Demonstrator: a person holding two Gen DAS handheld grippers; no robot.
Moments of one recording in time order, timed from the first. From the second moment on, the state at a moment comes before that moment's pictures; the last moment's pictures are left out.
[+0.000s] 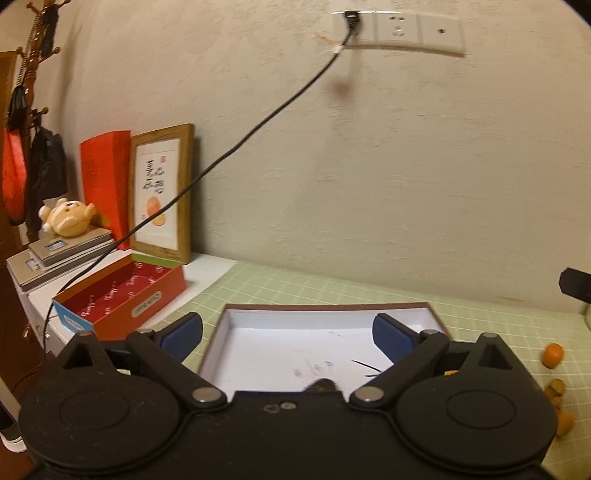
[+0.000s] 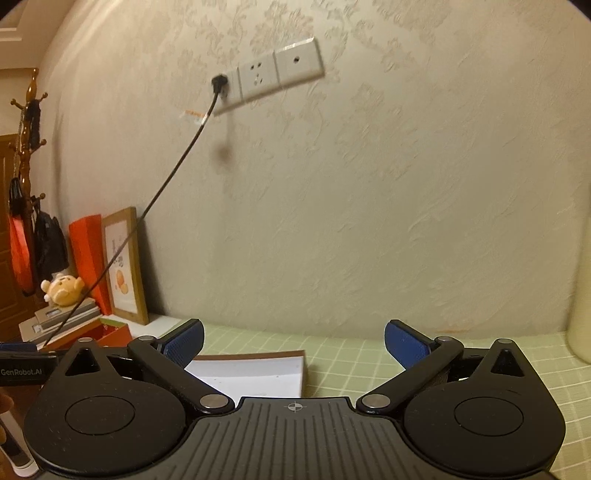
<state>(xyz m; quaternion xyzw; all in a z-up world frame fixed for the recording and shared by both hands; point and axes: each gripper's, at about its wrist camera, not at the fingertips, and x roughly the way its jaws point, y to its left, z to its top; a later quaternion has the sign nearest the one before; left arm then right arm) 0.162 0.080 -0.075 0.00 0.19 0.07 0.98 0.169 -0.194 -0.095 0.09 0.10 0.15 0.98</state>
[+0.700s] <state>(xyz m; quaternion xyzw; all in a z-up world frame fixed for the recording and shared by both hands) 0.132 -0.026 -0.087 0.04 0.21 -0.05 0.98 0.090 -0.282 -0.107 0.09 0.09 0.09 0.99</state>
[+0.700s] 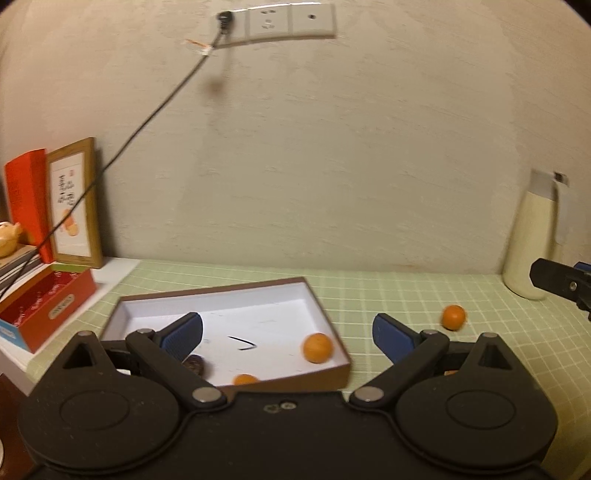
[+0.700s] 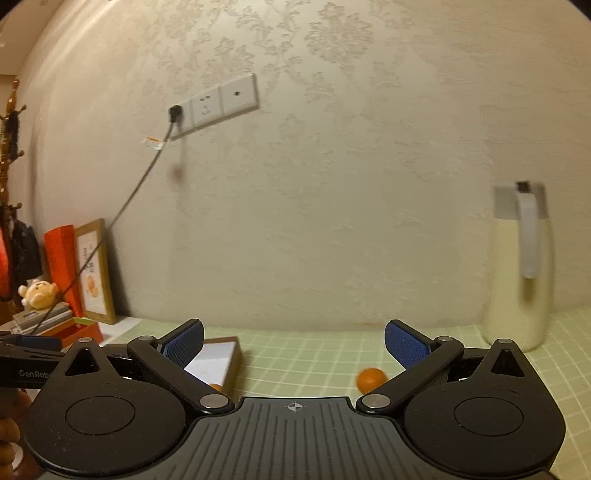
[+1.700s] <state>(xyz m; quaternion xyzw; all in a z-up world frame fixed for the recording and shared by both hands) 0.172 -0.109 -0.130 0.08 0.25 -0.14 0.95 0.082 -0.343 -0.152 0.11 0.17 0.03 0.98</state>
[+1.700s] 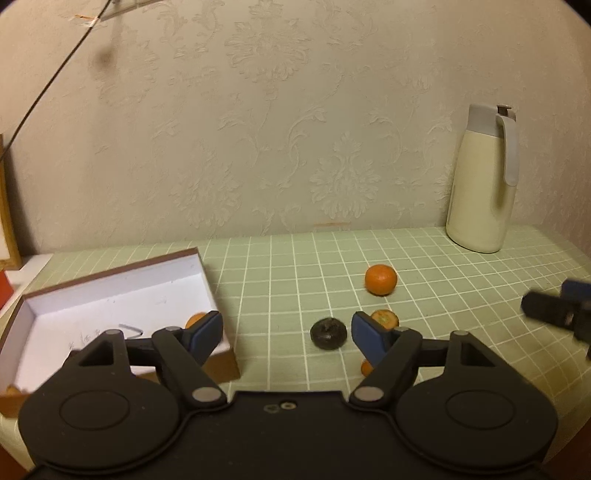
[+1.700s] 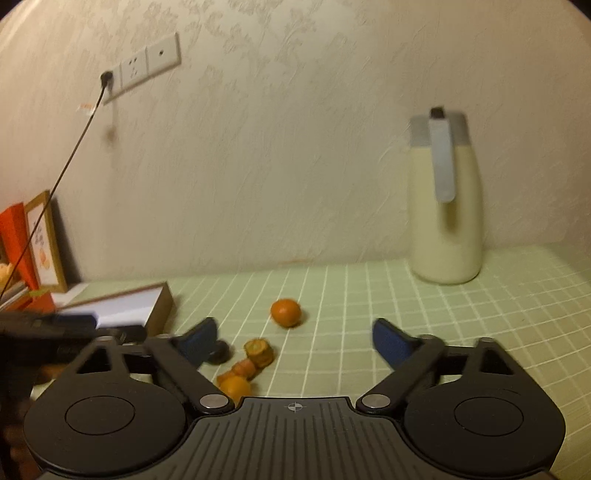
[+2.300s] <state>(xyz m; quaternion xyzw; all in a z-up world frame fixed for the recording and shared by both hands) 0.238 -0.128 -0.165 0.10 0.30 -0.20 0.93 0.125 -0.300 -0.191 0.10 0.25 0.06 0.96</state>
